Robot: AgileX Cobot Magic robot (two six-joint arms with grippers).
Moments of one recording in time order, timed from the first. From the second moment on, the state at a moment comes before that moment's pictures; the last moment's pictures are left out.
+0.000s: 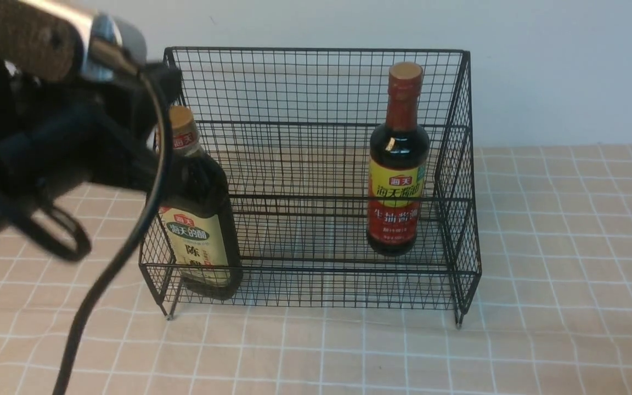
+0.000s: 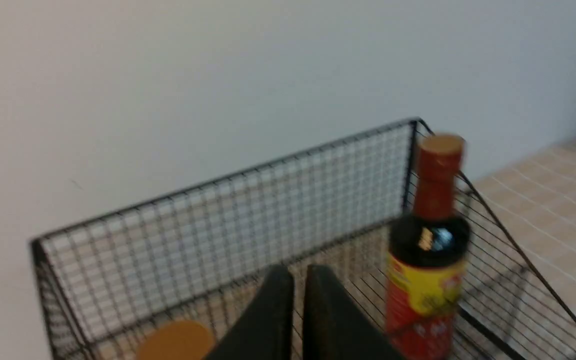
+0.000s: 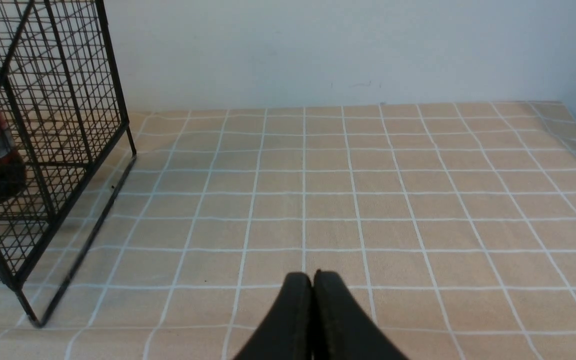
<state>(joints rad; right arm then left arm) -0.04 -0.01 0.02 -0.09 0.37 0.13 -0.45 0.94 -0.80 -0.67 0.17 0.76</state>
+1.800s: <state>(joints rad) -0.04 -0.01 0.02 -0.09 0.37 0.13 -0.40 1.36 -0.80 -0.07 0.28 -0.07</state>
